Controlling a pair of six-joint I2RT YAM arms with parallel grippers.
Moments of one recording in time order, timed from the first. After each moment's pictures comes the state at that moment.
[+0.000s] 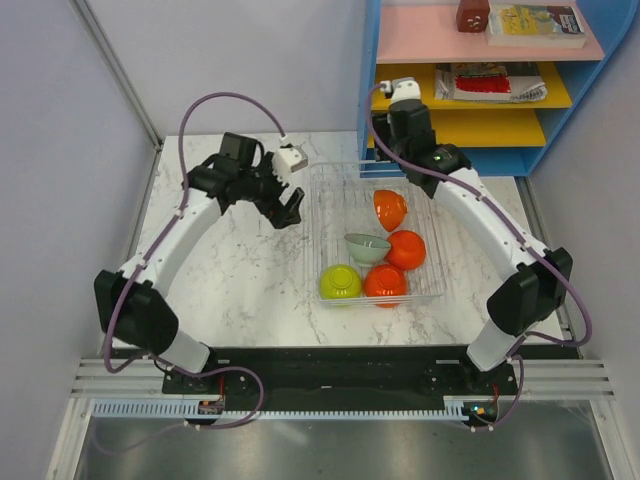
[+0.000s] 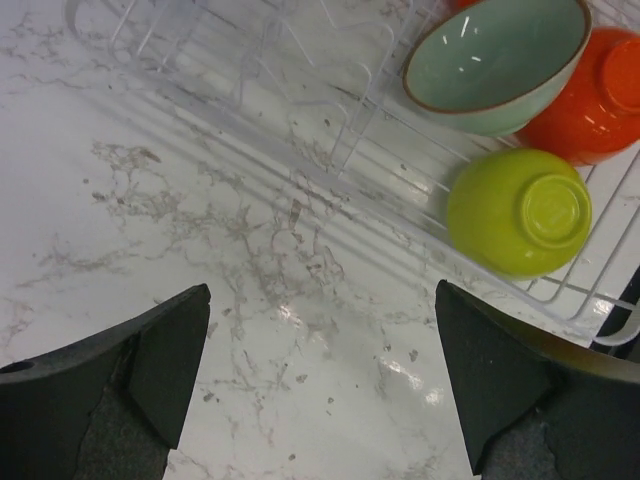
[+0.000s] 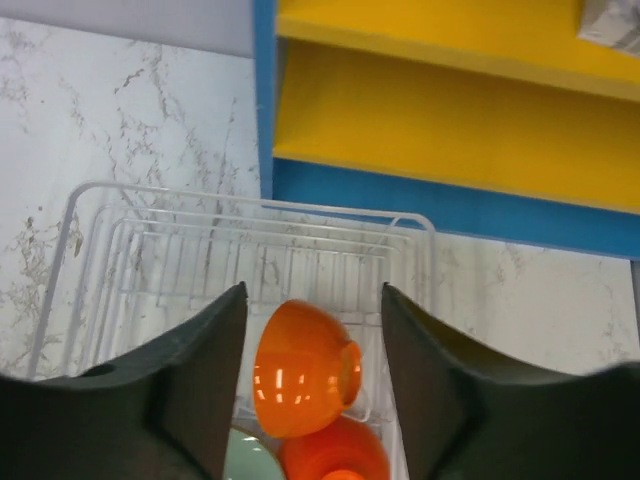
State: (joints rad) left arm -0.31 1.45 1.36 -0.72 0.50 0.47; right arm 0.55 1.70 1.71 -0.48 0.45 0.08
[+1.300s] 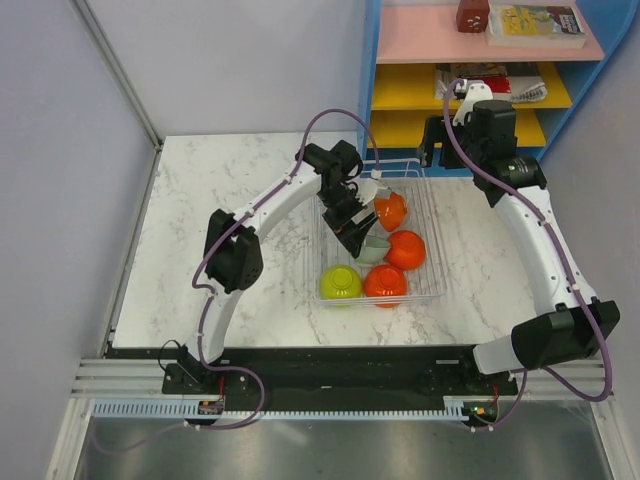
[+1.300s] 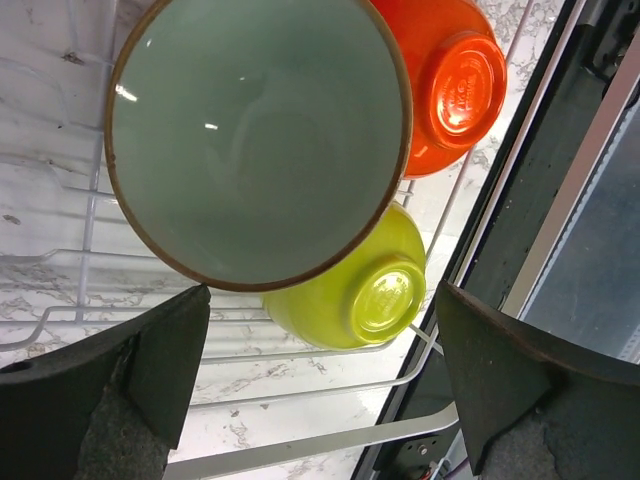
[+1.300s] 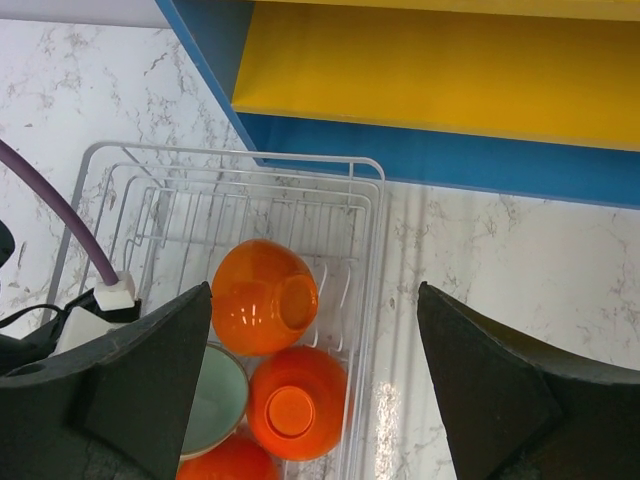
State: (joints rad) left arm -0.68 2.25 2.18 -1.32 0.57 0.39; right arm 0.18 1.44 1.59 -0.60 -0.03 0.10
